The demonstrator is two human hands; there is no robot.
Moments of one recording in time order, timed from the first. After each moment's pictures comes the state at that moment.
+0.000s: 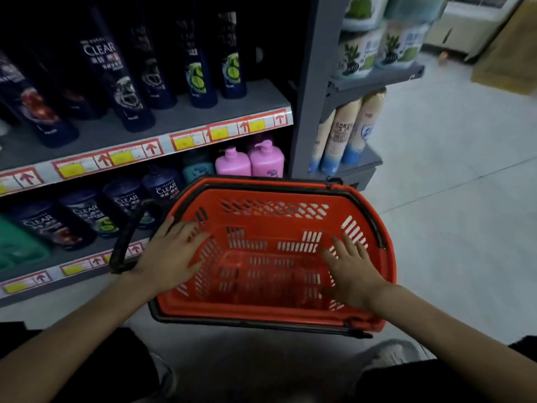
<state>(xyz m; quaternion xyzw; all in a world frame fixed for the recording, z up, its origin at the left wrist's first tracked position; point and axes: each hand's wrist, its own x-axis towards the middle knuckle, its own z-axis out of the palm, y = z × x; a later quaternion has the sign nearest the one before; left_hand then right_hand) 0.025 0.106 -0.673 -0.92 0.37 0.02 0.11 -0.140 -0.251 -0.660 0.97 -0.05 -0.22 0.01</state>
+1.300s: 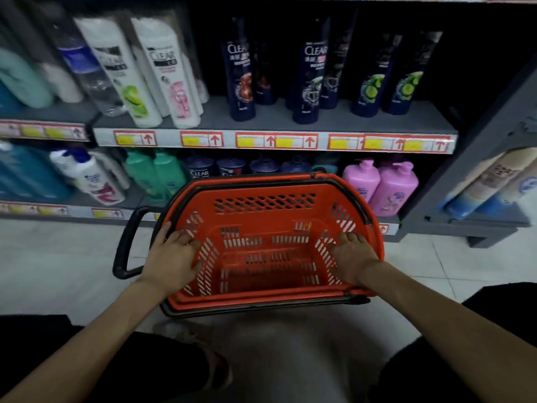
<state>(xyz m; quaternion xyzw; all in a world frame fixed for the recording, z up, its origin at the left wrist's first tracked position) -0.049 0.335 -0.685 -0.99 0.09 0.05 0.12 -0.005 -0.059 -0.676 0.96 0.14 -0.22 0.14</state>
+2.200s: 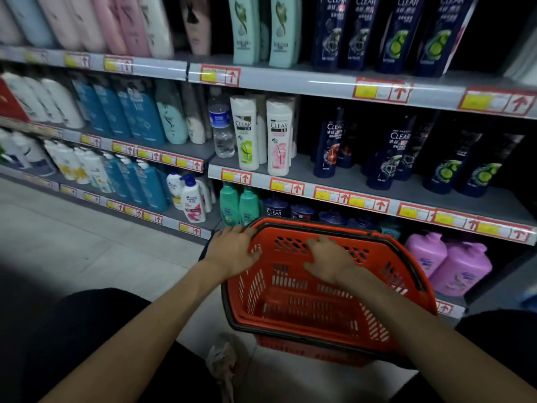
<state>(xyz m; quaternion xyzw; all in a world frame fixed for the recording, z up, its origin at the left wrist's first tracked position) -0.055 0.357 -0.583 -1.00 -0.06 0.01 -0.05 0.019 0.123 -0.588 0.96 0.24 -0.13 -0.05</state>
